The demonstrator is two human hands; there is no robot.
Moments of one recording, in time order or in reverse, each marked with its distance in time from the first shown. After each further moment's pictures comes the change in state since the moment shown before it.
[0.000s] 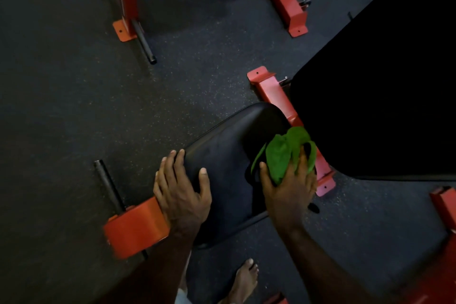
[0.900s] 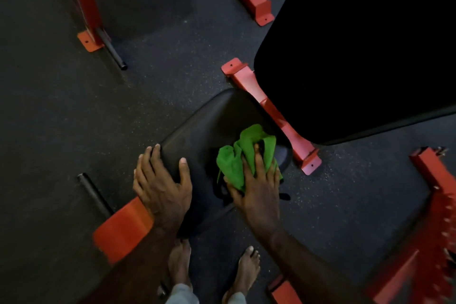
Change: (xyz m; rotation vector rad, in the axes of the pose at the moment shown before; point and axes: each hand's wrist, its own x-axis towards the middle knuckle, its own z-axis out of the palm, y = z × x) left_hand -0.003 0.002 -0.006 -0.031 0.012 0.037; right_hand -0.054 0.016 -0.005 -0.071 -0.265 -0.243
